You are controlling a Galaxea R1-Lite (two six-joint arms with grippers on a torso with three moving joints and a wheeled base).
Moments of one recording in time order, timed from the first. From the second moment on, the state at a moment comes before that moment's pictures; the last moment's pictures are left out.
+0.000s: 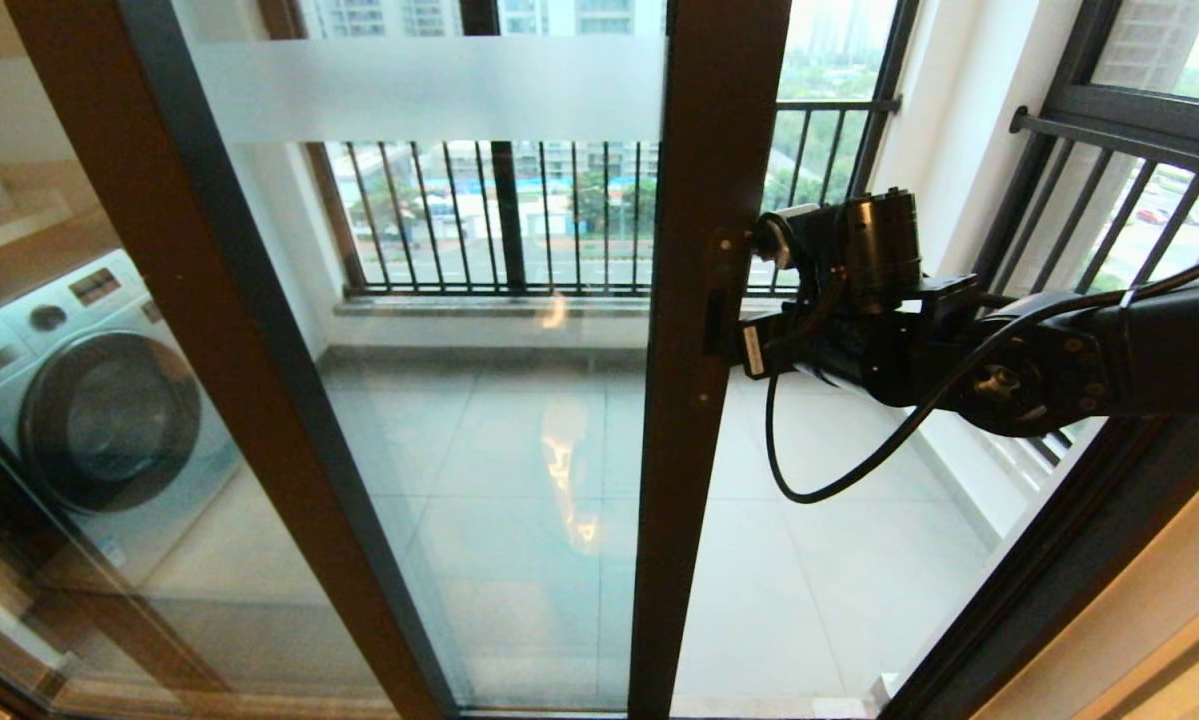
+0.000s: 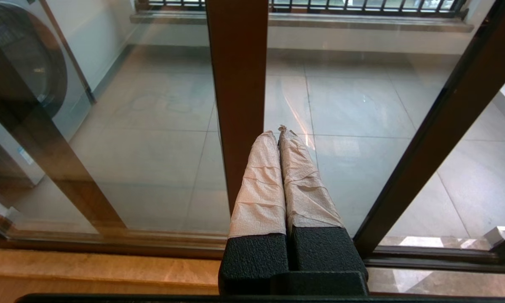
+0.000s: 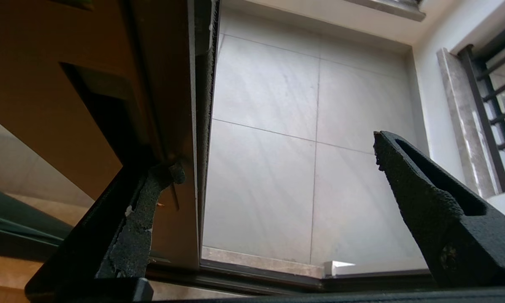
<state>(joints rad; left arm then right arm) 0.00 0.00 -0.02 0.04 0.00 0.00 0.43 1.93 -1.39 -0.20 -0.43 -0.06</state>
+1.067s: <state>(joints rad) 0.00 0.00 -0.02 0.04 0.00 0.00 0.40 1.87 -1.36 -0.21 -0.44 -0.04</state>
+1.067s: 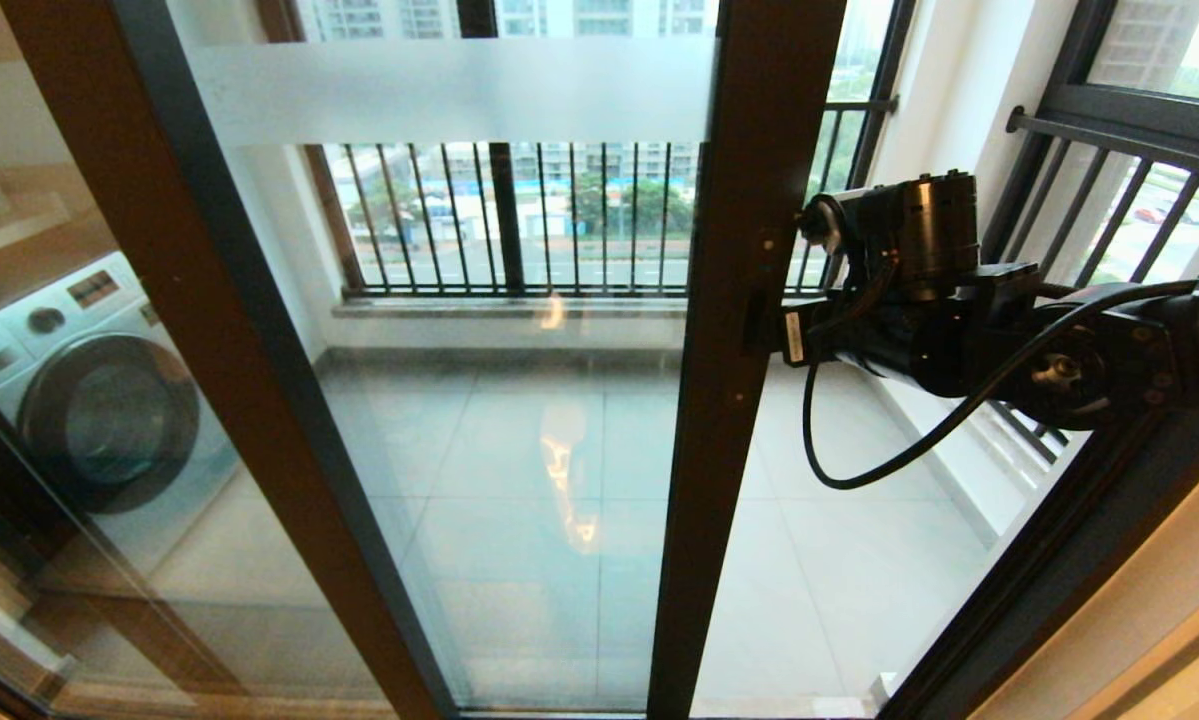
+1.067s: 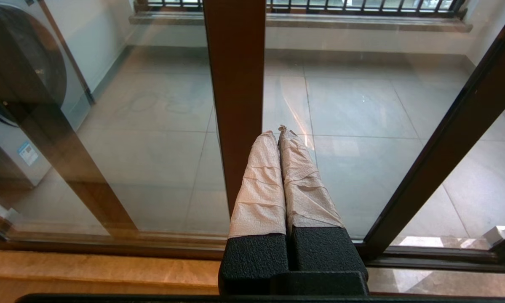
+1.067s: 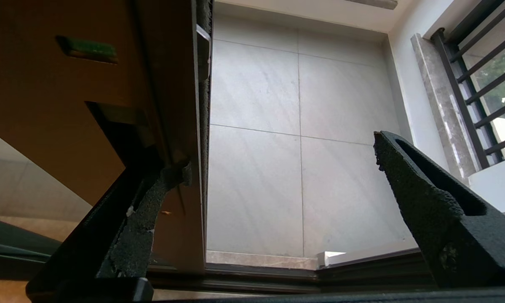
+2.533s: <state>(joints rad) 0.00 0.00 -0.02 0.04 0.00 0.00 0.32 1.86 -1.34 -0.20 -0.43 -0.06</state>
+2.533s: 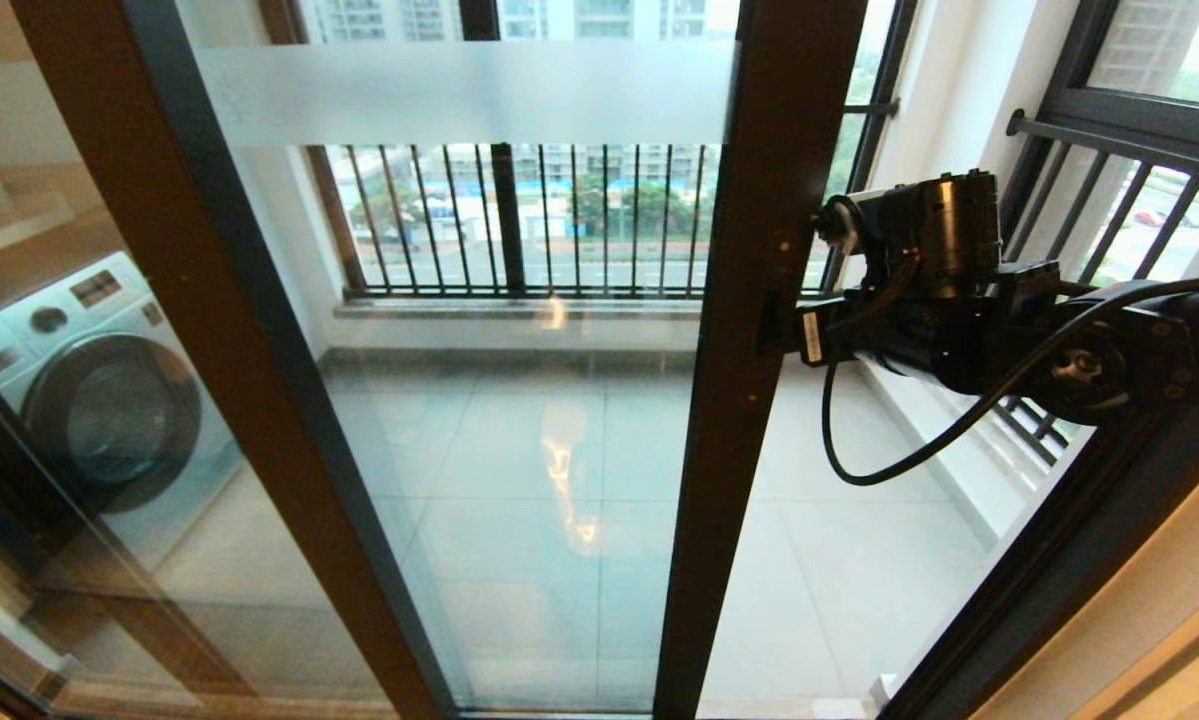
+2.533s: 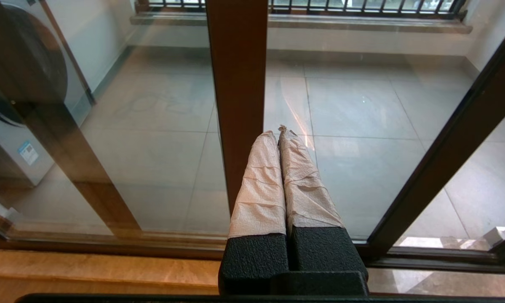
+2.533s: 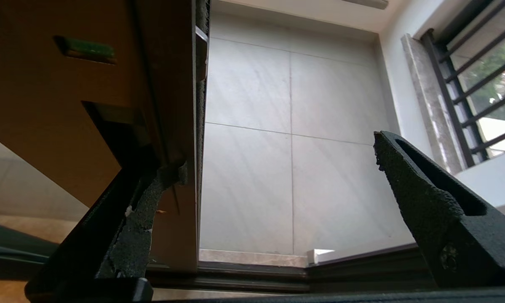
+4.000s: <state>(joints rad) 0.00 0.00 -0.02 0.04 0.00 0.00 0.31 1.79 -1.23 -0.25 -0.43 0.06</state>
